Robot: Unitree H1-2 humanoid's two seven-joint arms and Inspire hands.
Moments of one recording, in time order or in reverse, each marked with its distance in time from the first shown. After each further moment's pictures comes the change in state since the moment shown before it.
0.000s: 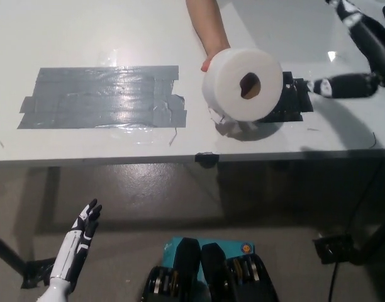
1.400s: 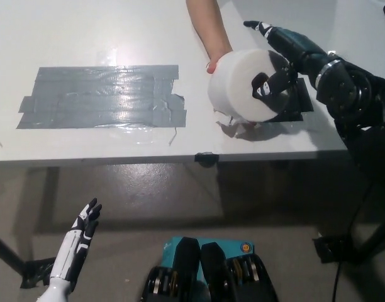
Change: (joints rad) left_arm -0.001 0.000 -0.003 -0.002 -0.001 0.001 0.000; right_arm -0.235 0.165 0.198 0.540 -0.218 0.053 0.044
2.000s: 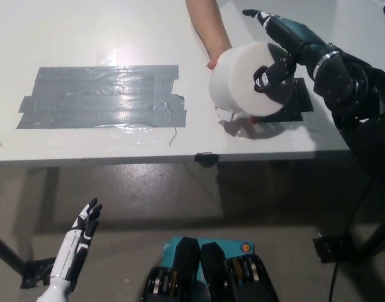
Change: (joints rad) left_arm 0.000 0.000 -0.001 -0.002 0.000 0.000 0.000; right_arm -0.032 0.003 0.004 0.030 -0.028 -0.018 -0.021
